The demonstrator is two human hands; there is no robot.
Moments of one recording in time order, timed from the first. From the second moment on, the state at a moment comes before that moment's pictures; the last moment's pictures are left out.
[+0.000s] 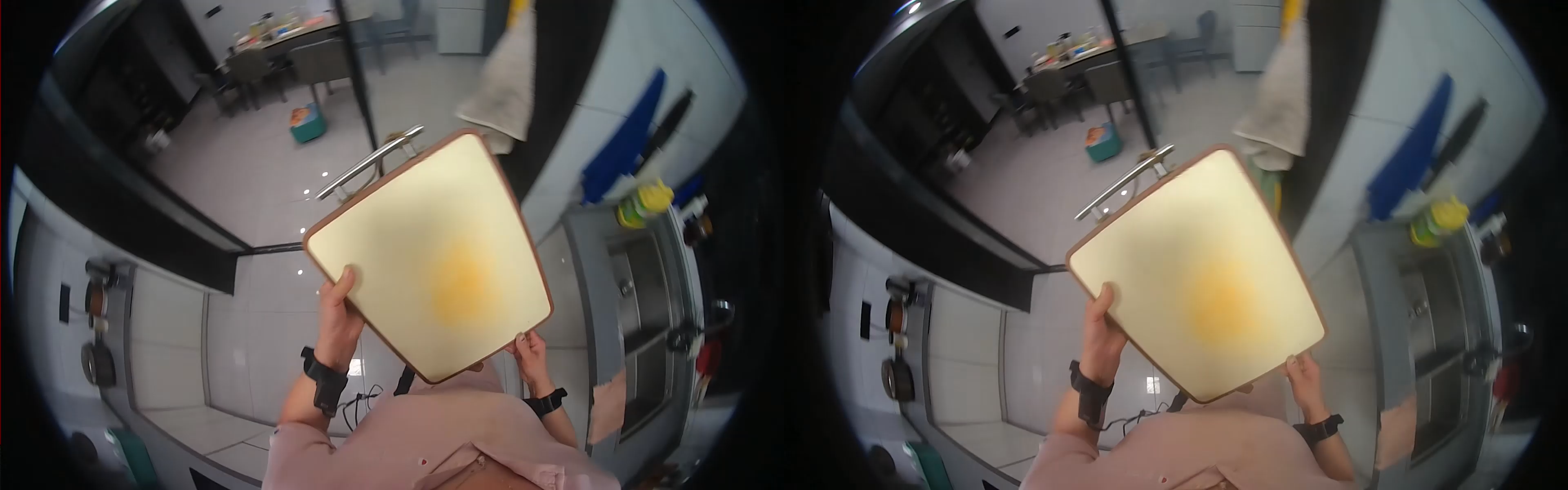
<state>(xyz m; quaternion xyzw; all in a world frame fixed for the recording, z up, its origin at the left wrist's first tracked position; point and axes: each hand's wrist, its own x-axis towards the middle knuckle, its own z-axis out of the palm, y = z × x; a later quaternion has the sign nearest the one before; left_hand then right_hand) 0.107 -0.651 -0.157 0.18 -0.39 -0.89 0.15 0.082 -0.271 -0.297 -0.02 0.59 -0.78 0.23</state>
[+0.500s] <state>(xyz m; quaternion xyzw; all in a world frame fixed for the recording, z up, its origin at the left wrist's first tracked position) 0.137 -0.890 -0.141 0.32 -0.26 -0.75 0.52 -0.096 -0.702 -0.254 -0.28 0.44 -0.63 0.57</state>
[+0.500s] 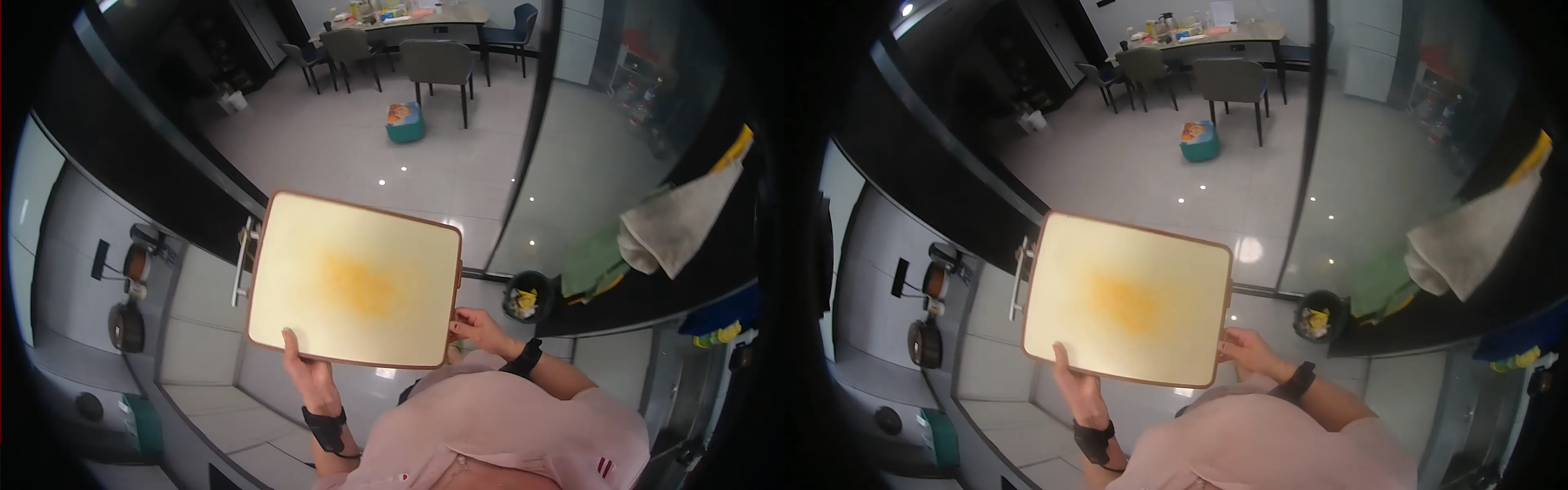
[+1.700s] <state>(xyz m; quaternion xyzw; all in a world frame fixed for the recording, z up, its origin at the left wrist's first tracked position) -0.314 -1.356 -0.248 0.33 -0.23 -0.90 0.16 -0.496 -1.073 -0.305 0.19 0.40 -0.86 0.25</state>
